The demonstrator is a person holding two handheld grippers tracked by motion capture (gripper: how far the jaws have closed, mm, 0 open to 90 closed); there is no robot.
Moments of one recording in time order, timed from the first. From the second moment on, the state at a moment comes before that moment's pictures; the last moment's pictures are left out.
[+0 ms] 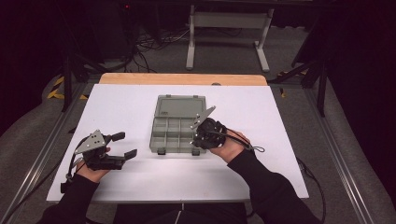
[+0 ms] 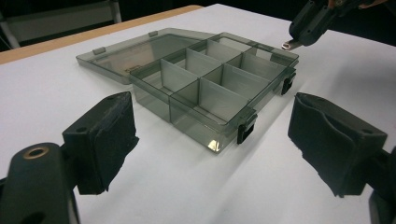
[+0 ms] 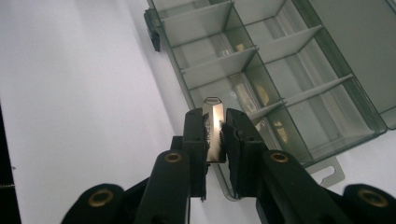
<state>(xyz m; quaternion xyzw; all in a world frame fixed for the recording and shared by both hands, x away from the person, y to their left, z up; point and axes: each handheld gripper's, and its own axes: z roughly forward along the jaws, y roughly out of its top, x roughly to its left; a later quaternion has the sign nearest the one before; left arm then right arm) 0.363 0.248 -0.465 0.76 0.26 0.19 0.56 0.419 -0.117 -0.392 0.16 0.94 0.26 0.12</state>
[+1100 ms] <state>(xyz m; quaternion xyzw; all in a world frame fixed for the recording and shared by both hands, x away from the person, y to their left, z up) 0.363 0.248 -0.465 0.76 0.26 0.19 0.56 0.442 -0.126 -0.412 0.21 0.94 0.24 0.12</state>
